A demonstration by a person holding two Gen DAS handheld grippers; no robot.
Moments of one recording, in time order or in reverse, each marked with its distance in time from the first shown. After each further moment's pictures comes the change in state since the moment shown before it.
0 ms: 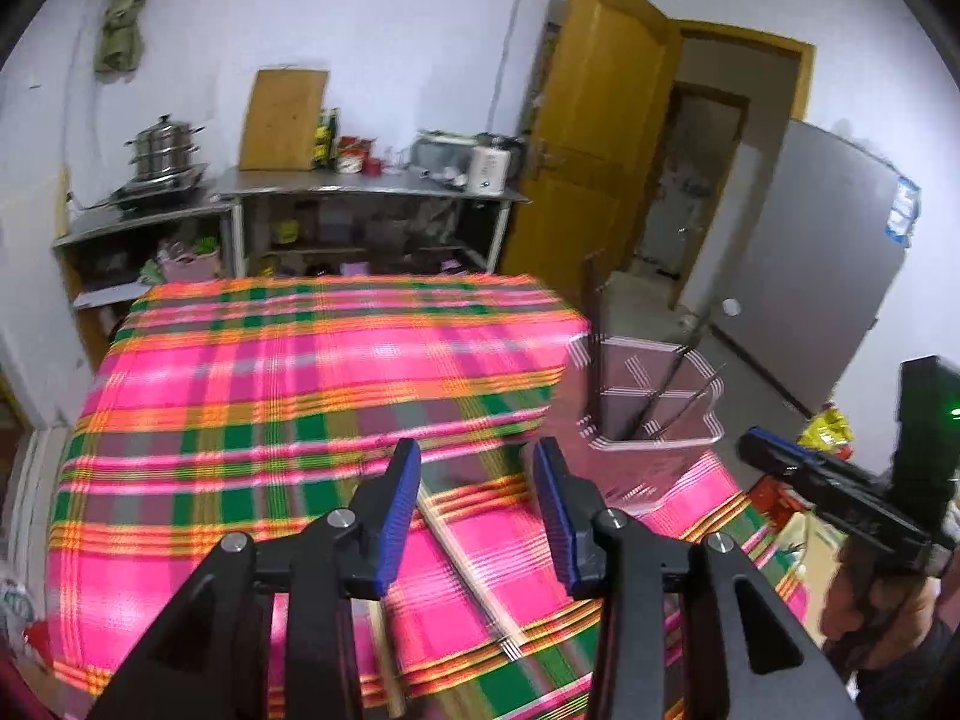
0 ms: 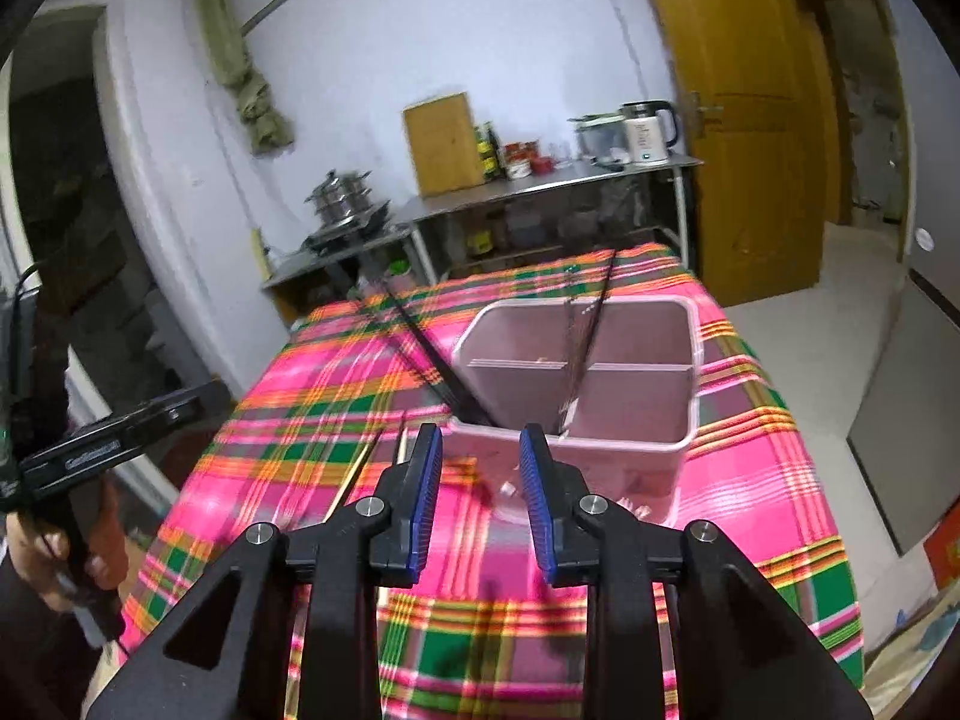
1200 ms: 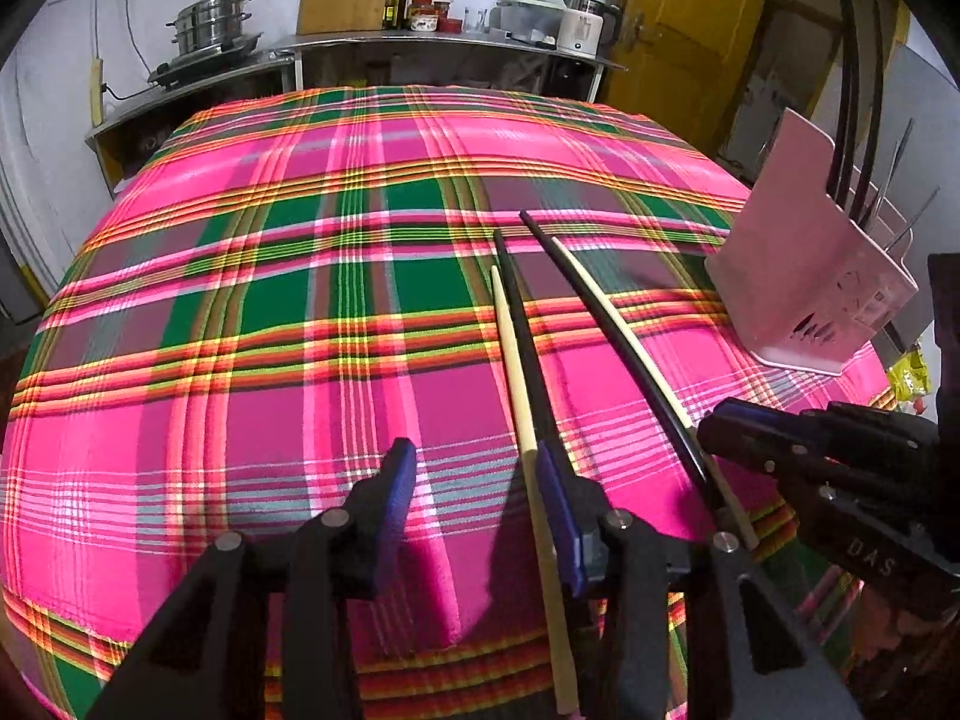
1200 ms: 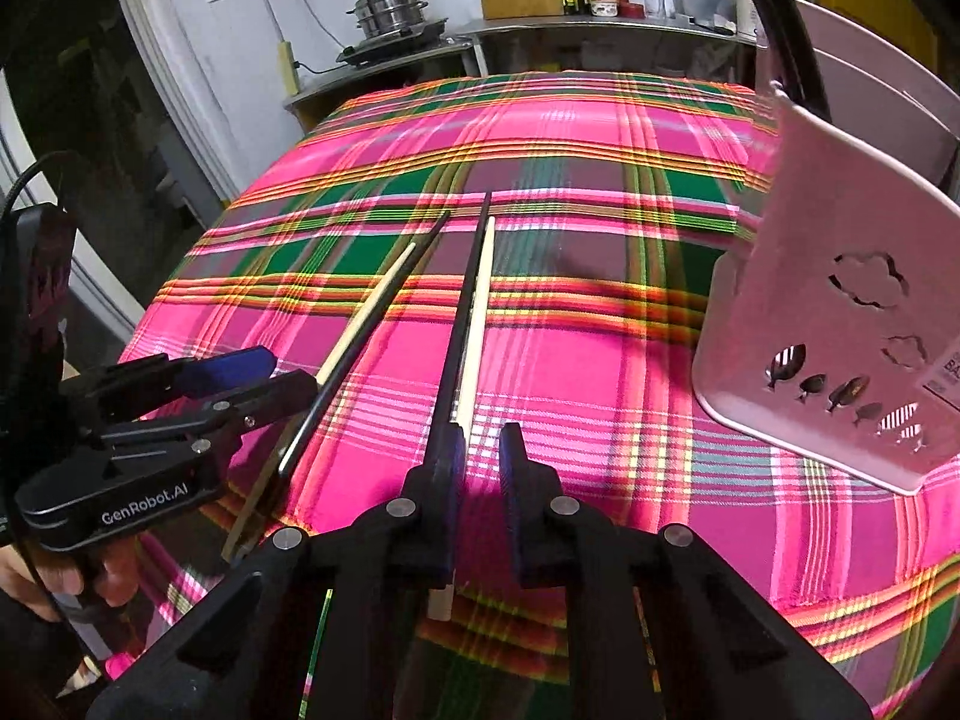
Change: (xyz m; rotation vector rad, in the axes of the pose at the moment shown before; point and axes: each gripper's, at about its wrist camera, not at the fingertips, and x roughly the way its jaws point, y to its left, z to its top) left arm 0.109 0.060 -0.094 -0.049 0.286 0.153; right arm 0.172 0.063 -0.071 -0.127 0.375 0.054
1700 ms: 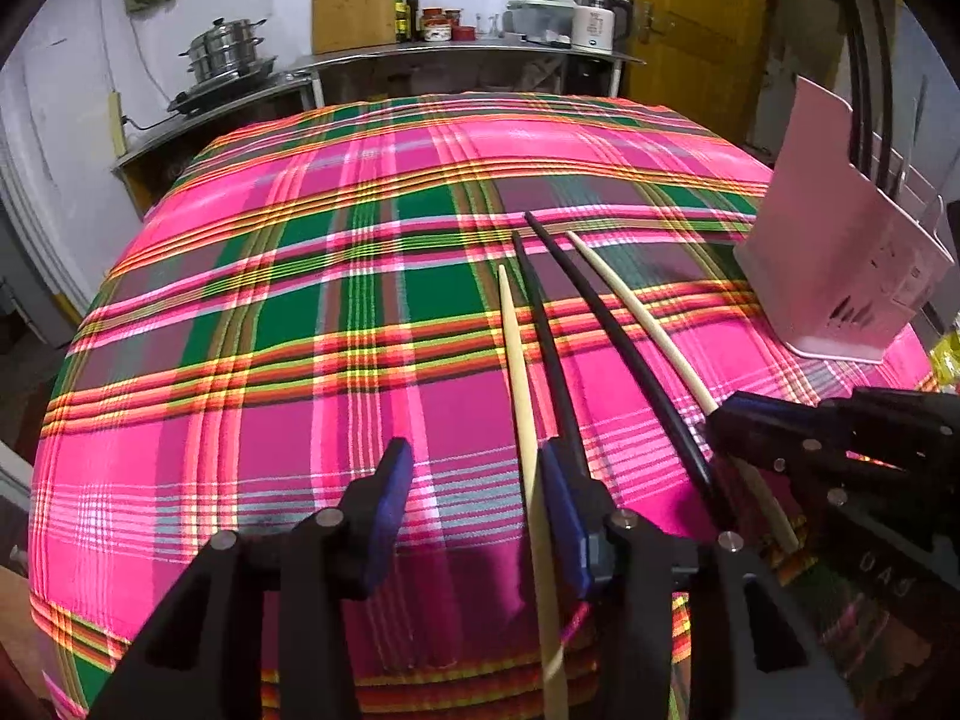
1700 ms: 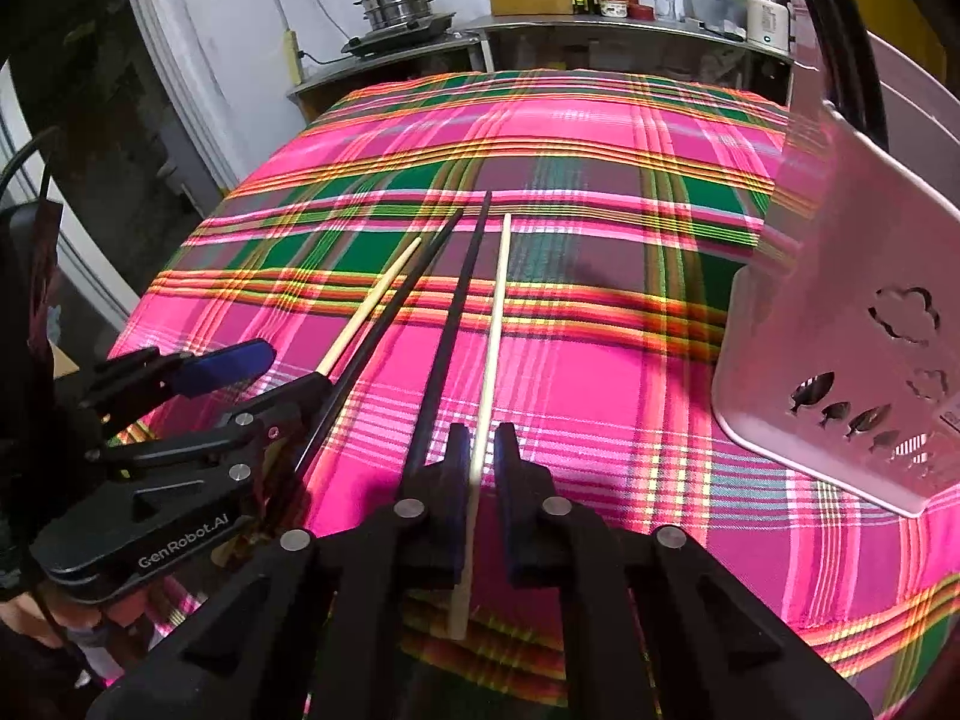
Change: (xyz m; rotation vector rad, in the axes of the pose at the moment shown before) left arm 0.005 -0.013 0.001 0.039 -0.022 0.126; right arm 0.009 0.007 0.004 -0.025 0.010 -0.014
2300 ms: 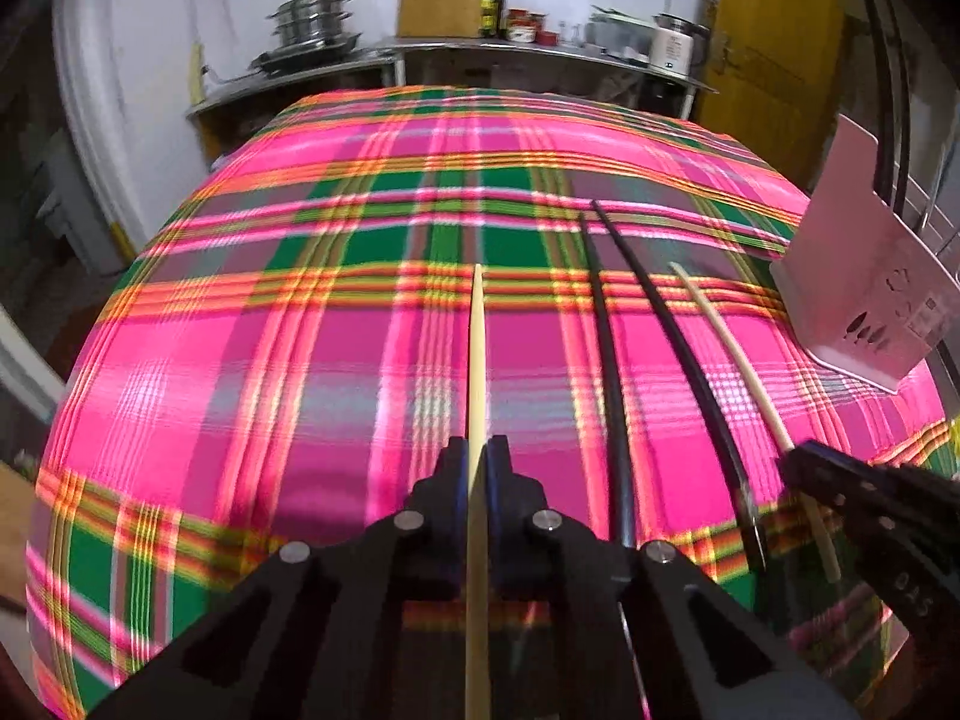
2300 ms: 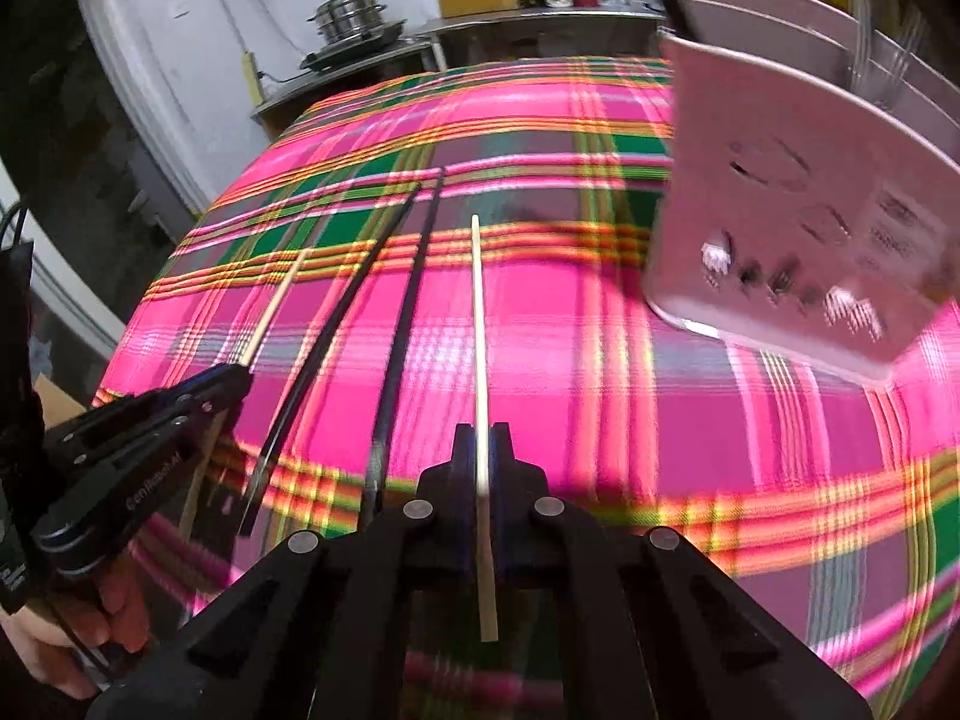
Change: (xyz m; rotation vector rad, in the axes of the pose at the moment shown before) left arm -0.027 0.011 -0.036 -0.178 0.004 0.096; right arm -0.031 -0.009 -0.039 0.127 -0.001 -0.045
